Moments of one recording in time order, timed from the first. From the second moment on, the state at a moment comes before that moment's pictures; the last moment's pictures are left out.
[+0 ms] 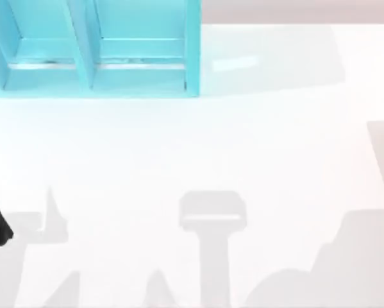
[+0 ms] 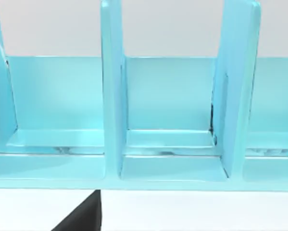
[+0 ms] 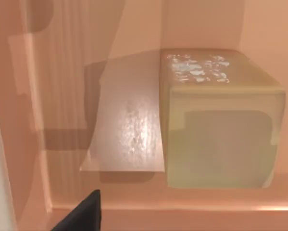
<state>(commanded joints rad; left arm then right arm) 0.00 0.00 0.00 0.00 0.00 0.00 -0.48 1.61 1.28 -1.25 -0.01 -0.47</state>
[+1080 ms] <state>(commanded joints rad) 0.00 0.00 0.00 0.00 0.00 0.00 -0.47 1.72 0.99 -0.84 -0.01 -0.46</state>
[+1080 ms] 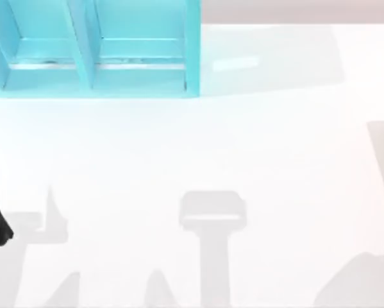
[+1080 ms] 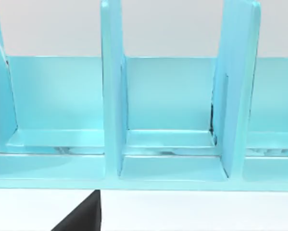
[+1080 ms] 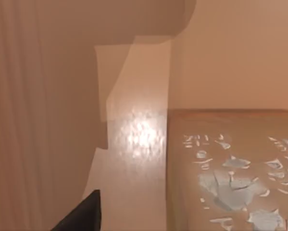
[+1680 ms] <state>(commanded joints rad) 0.00 0.00 0.00 0.00 0.00 0.00 -0.47 1.72 0.99 -0.84 -0.01 -0.46</state>
